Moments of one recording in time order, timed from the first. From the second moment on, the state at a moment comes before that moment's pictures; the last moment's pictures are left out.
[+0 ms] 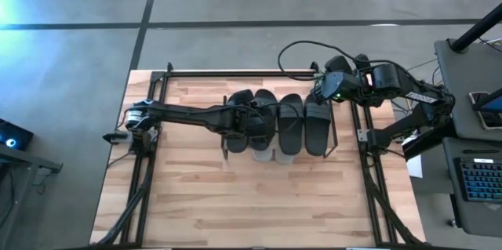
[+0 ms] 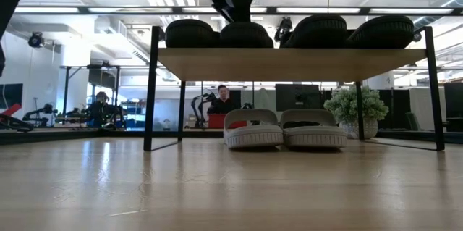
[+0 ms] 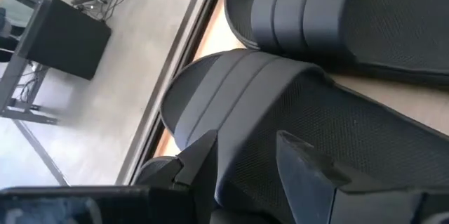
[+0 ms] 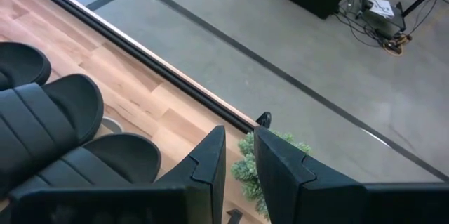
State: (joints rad) left arm -0.07 1.89 1.84 -0.94 -0.72 -0.15; right arm -0.03 1.35 1.75 -1.48 0.83 0.64
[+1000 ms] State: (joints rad) left arm -0.16 1.59 1.71 -1.35 -0.55 -0.44; right arm -0.04 1.56 1.70 -1.17 0.34 0.45
